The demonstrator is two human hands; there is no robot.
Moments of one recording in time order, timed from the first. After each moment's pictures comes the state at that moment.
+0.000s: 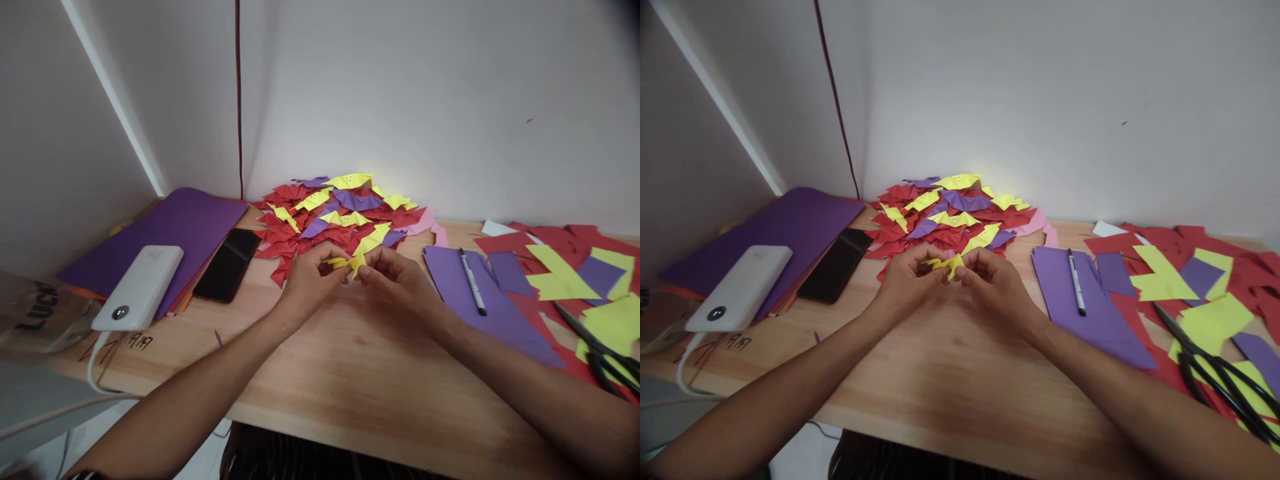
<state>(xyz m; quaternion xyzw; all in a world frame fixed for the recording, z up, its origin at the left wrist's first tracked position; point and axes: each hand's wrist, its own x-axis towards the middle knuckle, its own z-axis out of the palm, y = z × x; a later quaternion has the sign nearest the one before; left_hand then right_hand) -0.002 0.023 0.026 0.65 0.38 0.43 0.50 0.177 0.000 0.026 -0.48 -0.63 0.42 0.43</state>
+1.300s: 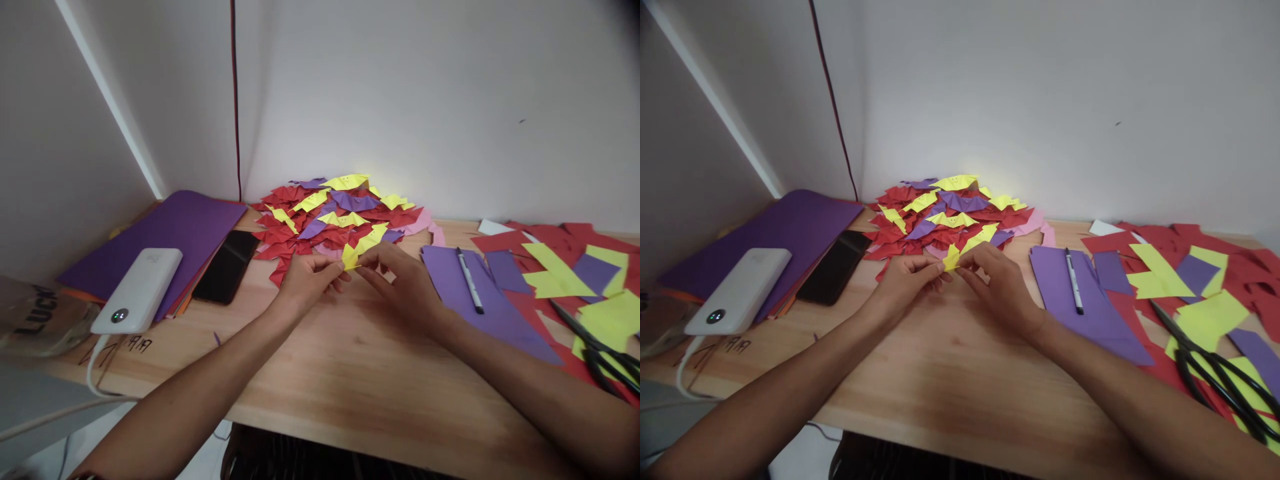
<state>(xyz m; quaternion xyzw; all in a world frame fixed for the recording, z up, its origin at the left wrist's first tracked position) -0.001 0.024 0.031 0.54 0.45 0.40 0.59 0.181 0.002 0.029 -0.49 -0.77 0.13 0.38</state>
